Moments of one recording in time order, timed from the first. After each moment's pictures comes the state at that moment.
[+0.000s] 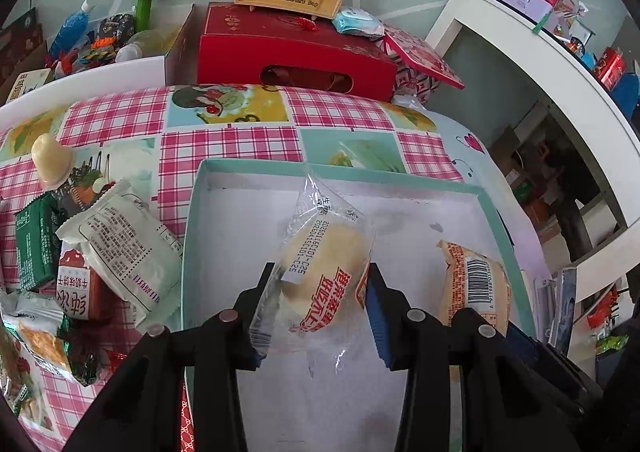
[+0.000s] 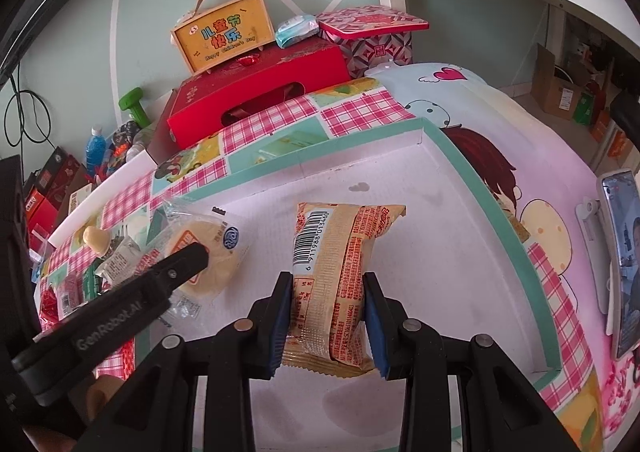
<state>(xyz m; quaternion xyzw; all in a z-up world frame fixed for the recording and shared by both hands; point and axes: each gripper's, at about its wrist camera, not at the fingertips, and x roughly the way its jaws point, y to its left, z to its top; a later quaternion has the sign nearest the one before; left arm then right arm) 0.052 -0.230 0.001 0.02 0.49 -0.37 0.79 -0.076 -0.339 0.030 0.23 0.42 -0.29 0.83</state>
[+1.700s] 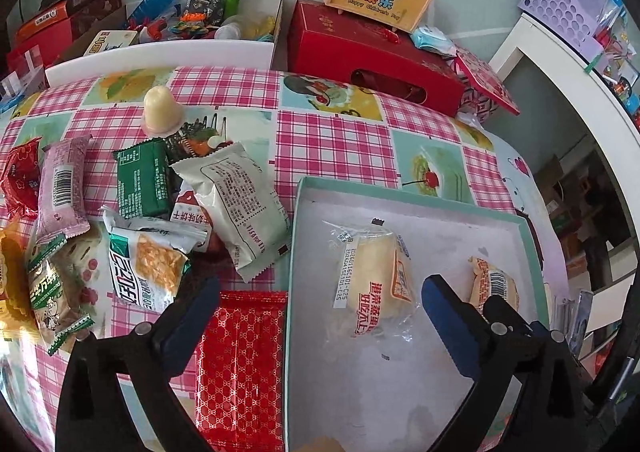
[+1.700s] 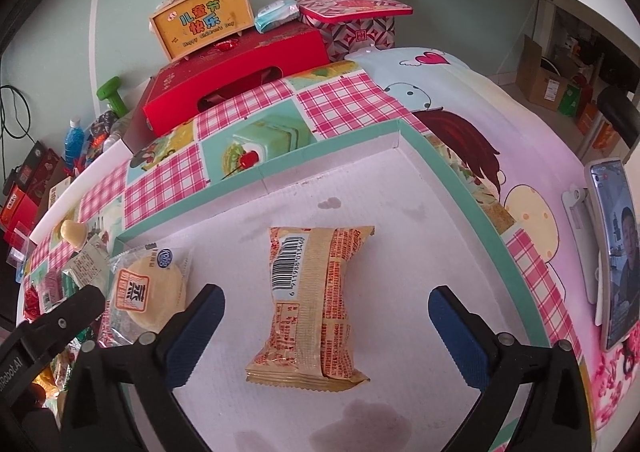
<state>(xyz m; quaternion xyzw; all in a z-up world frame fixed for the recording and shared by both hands) 0.051 -0.162 0.014 0.00 0.52 -0.26 0.81 -0.080 -0.346 0.019 0.23 0.45 -0.32 0.80</state>
